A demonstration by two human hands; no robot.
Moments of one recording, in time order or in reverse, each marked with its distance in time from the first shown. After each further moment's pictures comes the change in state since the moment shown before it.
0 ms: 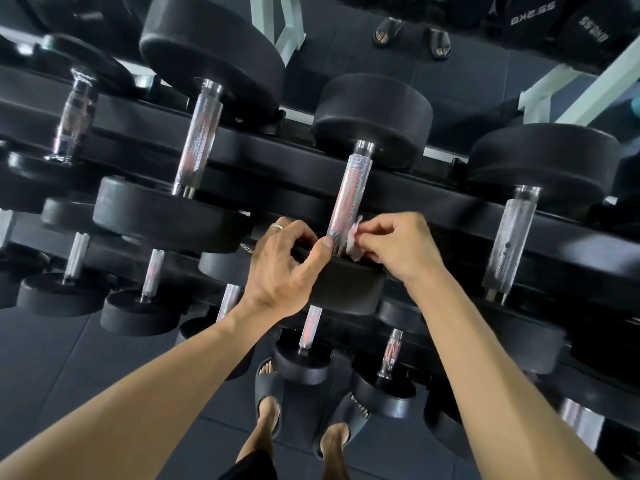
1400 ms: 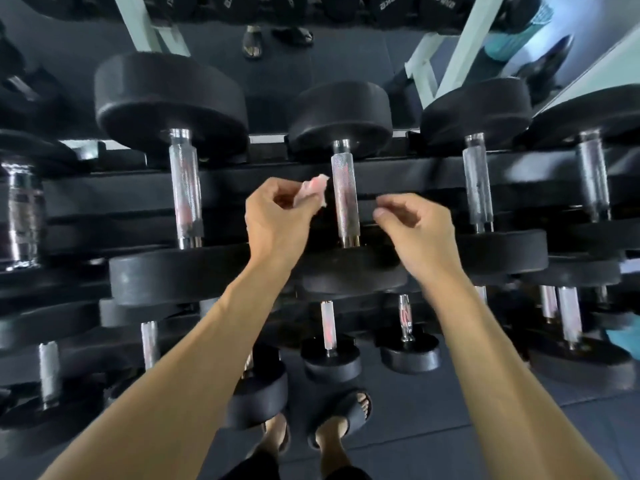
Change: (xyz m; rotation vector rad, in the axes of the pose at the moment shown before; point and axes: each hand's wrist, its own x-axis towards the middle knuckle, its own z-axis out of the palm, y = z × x) left_hand 0.064 0.014 -0.049 -0.429 -0.125 -0.169; right_hand -0.058 -0.030 0.041 0.198 0.550 -0.006
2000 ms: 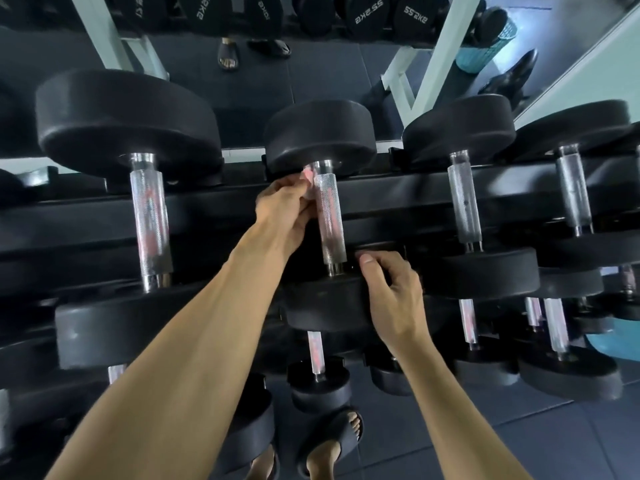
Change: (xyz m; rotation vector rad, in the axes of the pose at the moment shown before) left_hand 0.076 -0.001 0.054 -0.662 -0.185 -0.450; right_hand -0.022 0.035 0.026 -0.018 0.099 0.024
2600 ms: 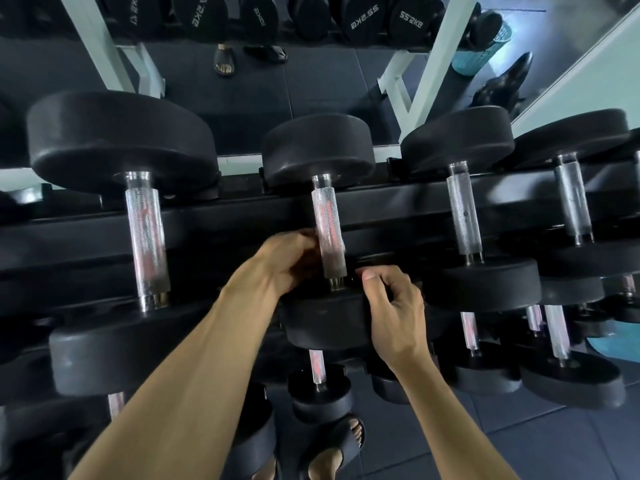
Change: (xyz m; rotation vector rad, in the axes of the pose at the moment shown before) left_hand -0.005 -0.021 -0.022 0.446 -0.199 -0.317; right_hand 0.002 0.004 0.002 -0.006 0.021 0.039
